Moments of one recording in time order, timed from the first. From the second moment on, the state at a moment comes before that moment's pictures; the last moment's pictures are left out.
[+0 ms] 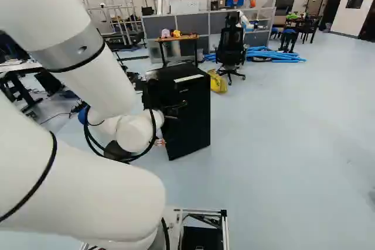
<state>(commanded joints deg) 0.0 16.0 -5.0 0.0 50.0 0.0</state>
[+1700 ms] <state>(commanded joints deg) 0.0 16.0 -5.0 0.0 50.0 0.0</state>
